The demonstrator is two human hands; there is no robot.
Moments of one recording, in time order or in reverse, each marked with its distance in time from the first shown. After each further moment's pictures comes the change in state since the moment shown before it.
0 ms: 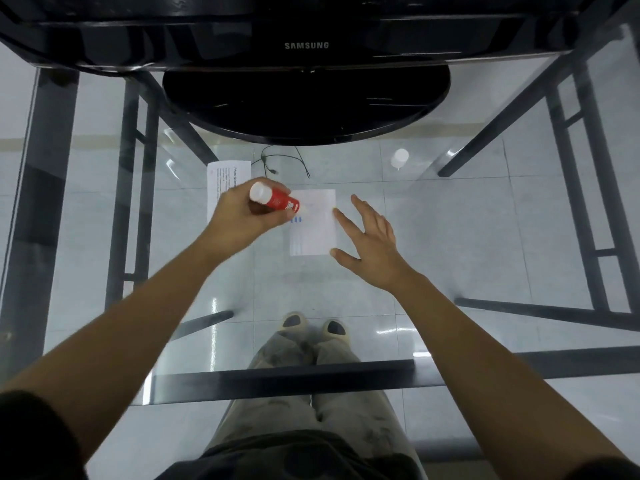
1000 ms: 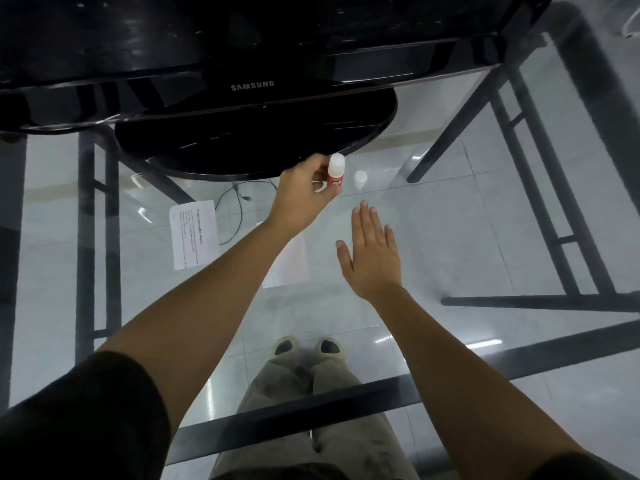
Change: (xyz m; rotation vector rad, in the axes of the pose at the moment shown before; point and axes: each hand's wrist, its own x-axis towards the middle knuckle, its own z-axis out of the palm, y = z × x) left_hand 0.092 0.049 0.109 0.230 0.054 0.320; right_hand 0.000 0.025 -0.004 -0.183 0.195 0.334
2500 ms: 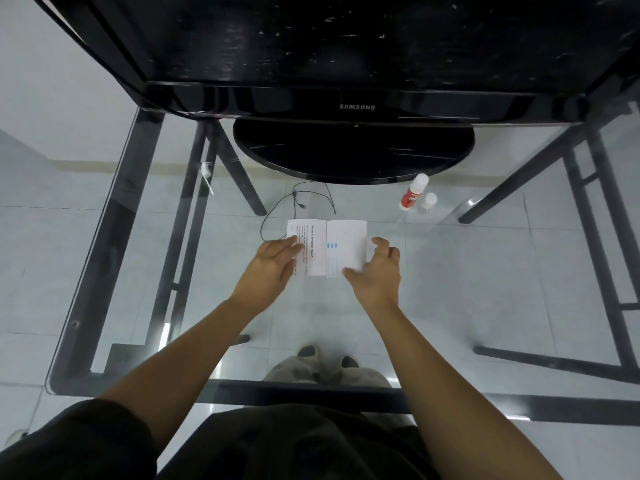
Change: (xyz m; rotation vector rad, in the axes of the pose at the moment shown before) left_hand -0.166 -0.075 -0.107 0.592 0.013 0.071; right_hand -0.026 -0.101 -0.016 0.652 -0.027 0.262
